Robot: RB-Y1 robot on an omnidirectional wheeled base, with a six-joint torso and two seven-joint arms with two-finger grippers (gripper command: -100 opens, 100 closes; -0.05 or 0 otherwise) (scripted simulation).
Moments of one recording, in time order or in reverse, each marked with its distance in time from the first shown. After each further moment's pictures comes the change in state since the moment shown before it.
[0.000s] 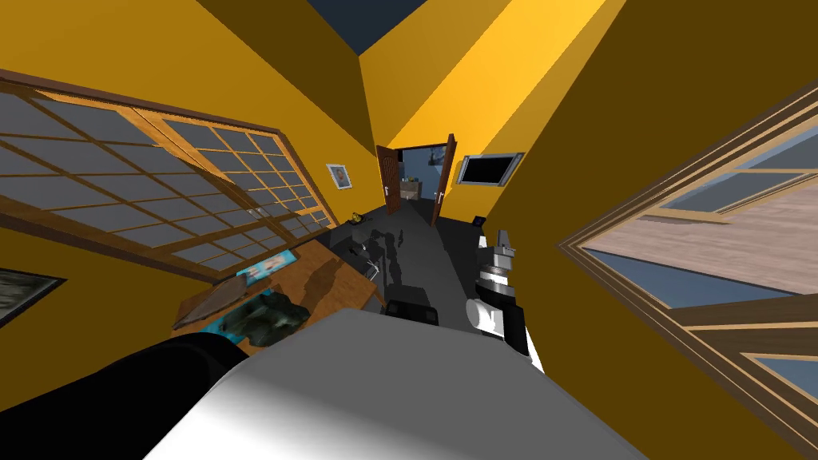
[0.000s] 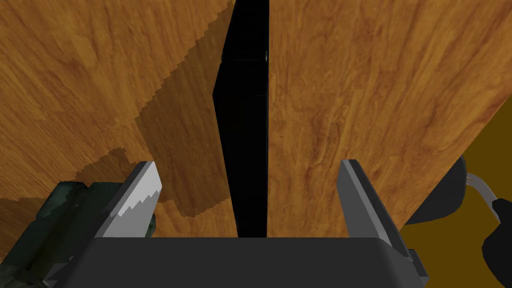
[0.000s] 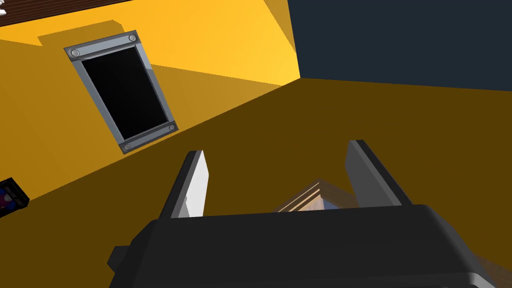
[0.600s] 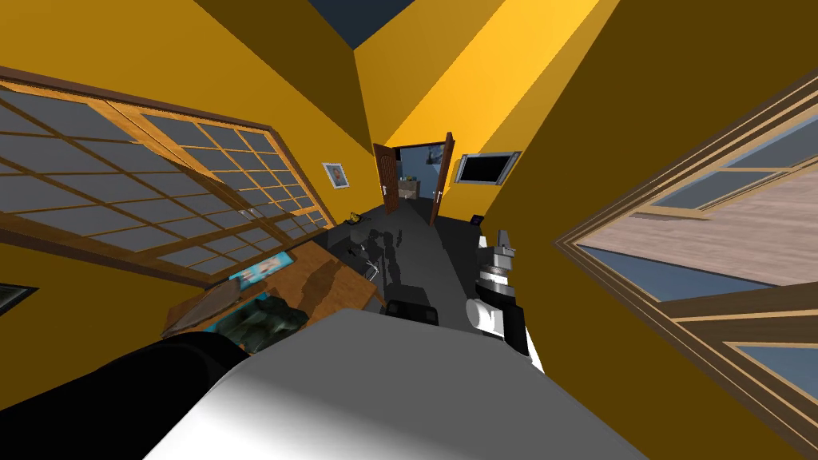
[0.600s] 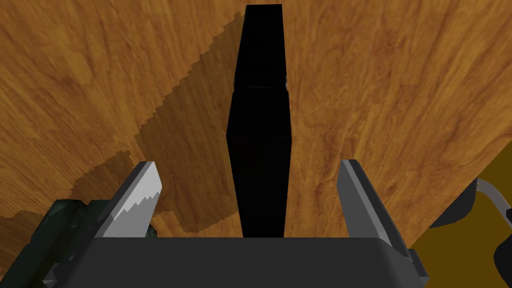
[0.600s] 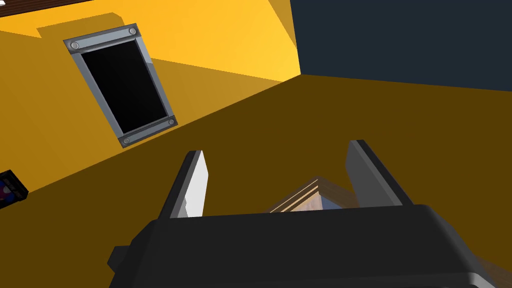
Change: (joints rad) left arm -0.048 -0.067 -0.021 0.051 0.006 0.019 -0.043; right arm 0.000 0.000 0.000 0.000 0.000 0.000 0.000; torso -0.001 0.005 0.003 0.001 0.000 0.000
